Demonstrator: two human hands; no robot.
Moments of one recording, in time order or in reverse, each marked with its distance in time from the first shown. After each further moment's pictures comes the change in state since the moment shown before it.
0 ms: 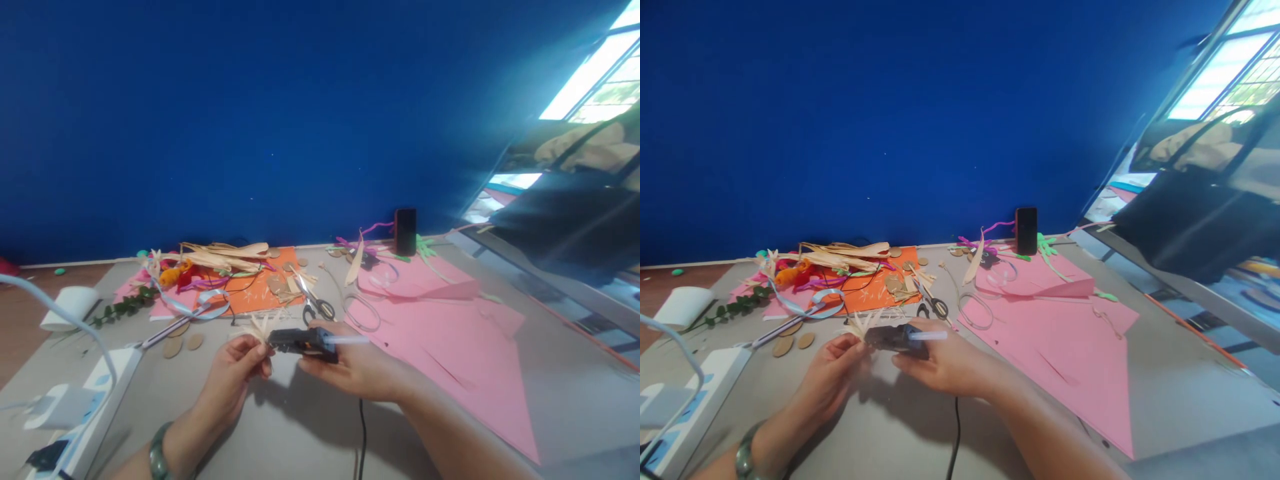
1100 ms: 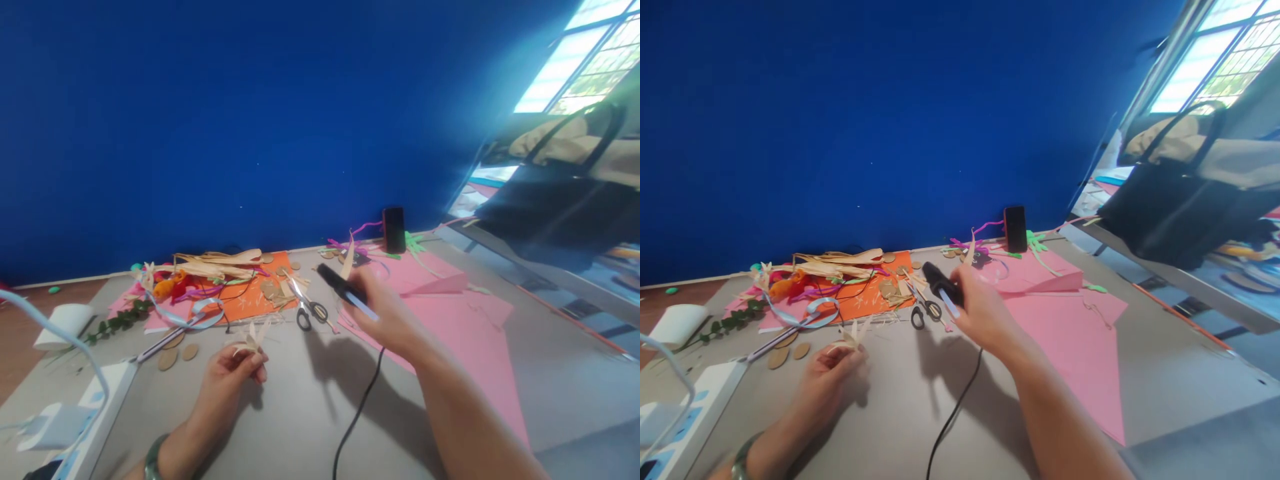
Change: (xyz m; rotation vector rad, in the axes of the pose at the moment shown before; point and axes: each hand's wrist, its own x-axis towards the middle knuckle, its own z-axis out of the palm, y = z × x) left_hand -0.001 -0.006 -0.006 0.197 0.022 0.146; right_hand -0.014 0.022 -0.054 -0.341 0.439 0.340
